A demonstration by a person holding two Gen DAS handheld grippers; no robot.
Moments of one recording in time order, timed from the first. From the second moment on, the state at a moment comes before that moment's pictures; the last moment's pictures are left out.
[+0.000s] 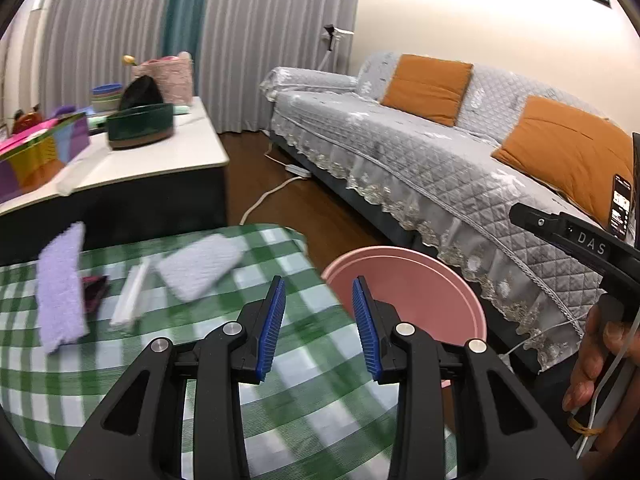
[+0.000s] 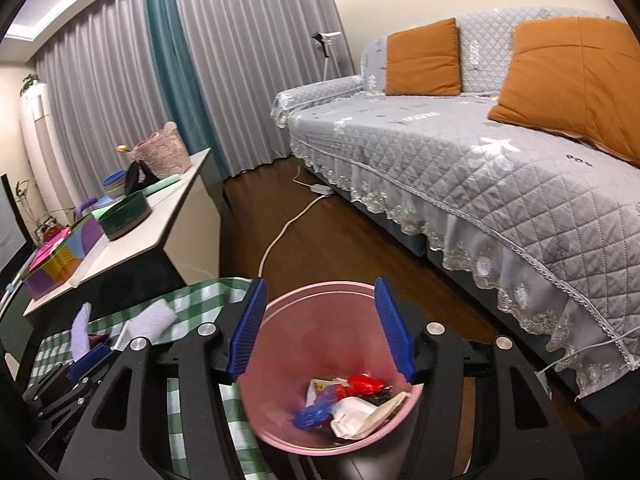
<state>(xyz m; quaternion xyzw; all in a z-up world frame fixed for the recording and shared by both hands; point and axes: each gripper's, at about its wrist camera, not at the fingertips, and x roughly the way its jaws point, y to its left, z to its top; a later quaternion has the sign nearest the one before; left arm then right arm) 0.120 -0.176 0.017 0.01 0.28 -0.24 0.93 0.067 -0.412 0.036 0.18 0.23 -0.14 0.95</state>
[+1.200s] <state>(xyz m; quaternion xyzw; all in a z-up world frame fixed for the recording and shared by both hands) 0.166 -0.005 -0.017 -0.05 0.30 -0.06 0.95 0.188 -0.242 -0.006 0.18 0.30 0.01 0.94</state>
